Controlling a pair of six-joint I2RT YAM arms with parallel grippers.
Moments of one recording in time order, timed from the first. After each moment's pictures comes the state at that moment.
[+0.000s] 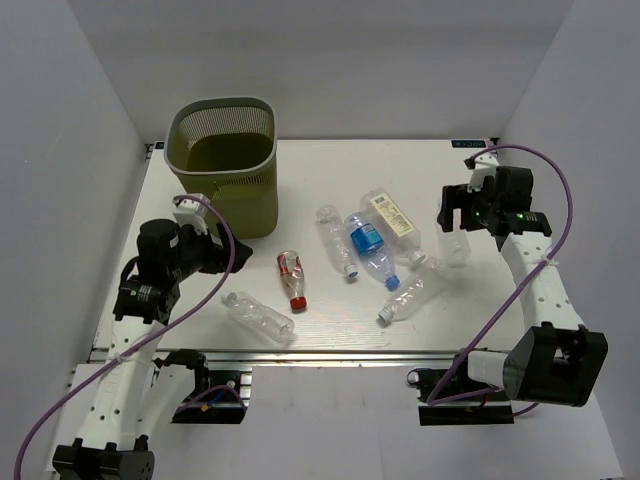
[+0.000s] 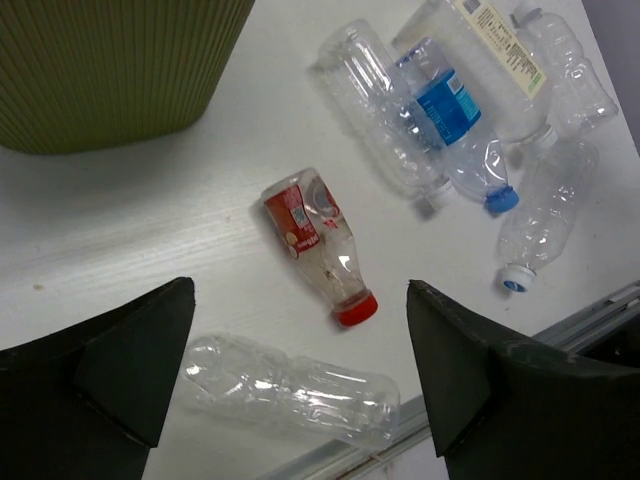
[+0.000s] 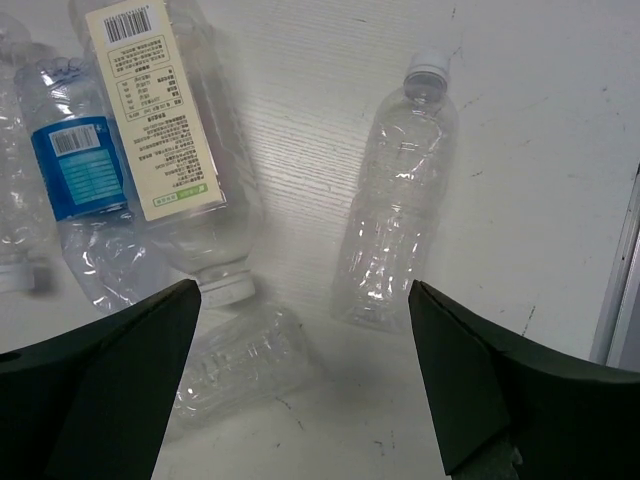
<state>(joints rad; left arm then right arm) -0.12 0.74 0.83 -0.55 0.38 -0.23 -0.06 1.24 1.07 -0.54 -0.28 -0.18</state>
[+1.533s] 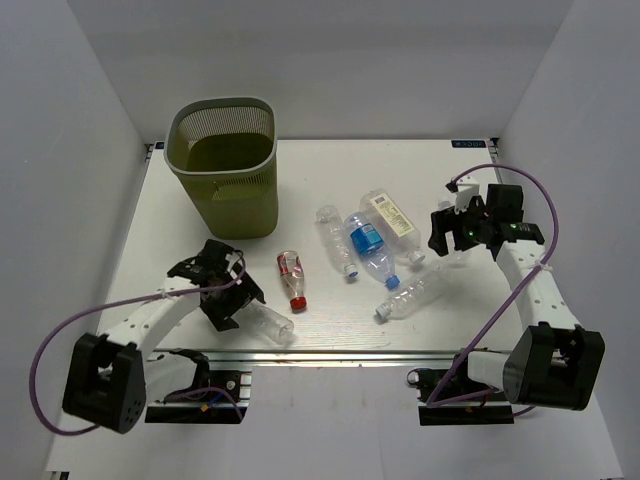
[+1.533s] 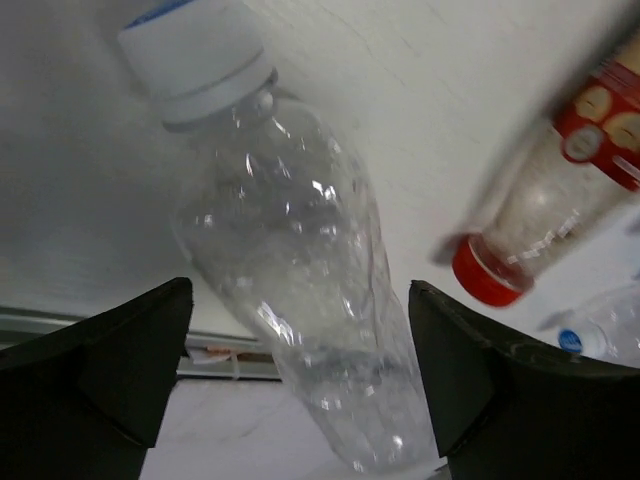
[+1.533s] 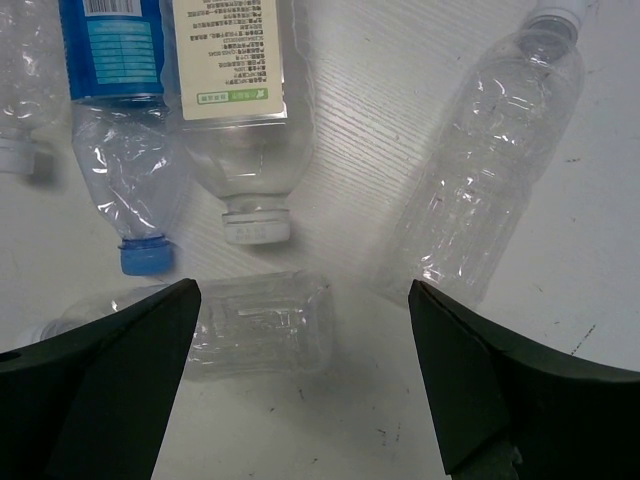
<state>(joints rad) -0.29 1.07 0.59 -0.77 0.14 -0.97 -0.06 1.22 0.95 -0.58 -0.42 -0.38</state>
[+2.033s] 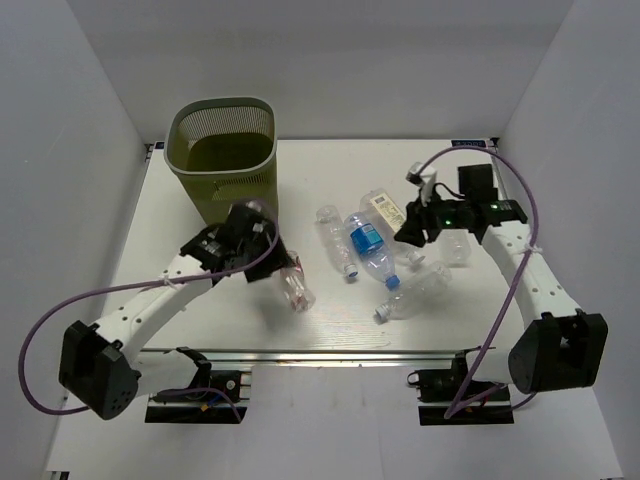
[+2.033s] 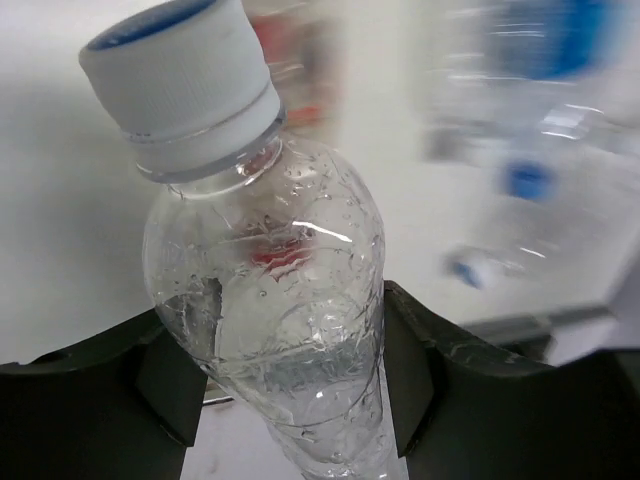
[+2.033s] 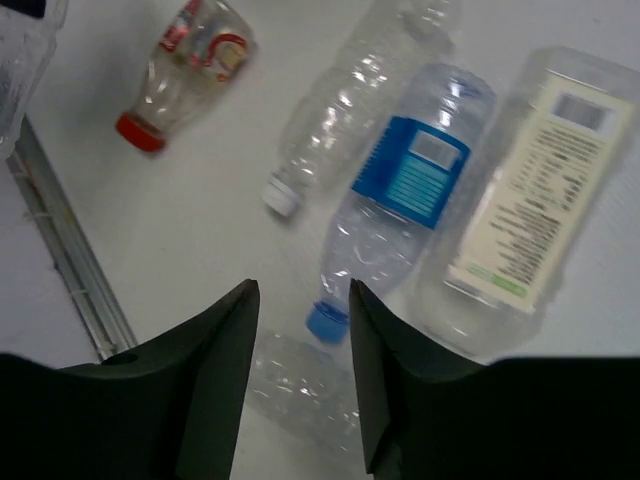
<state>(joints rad) -0.56 1.19 0.88 -0.66 0.04 -0.90 0.11 1.29 1.12 -0.71 -0.79 -0.49</state>
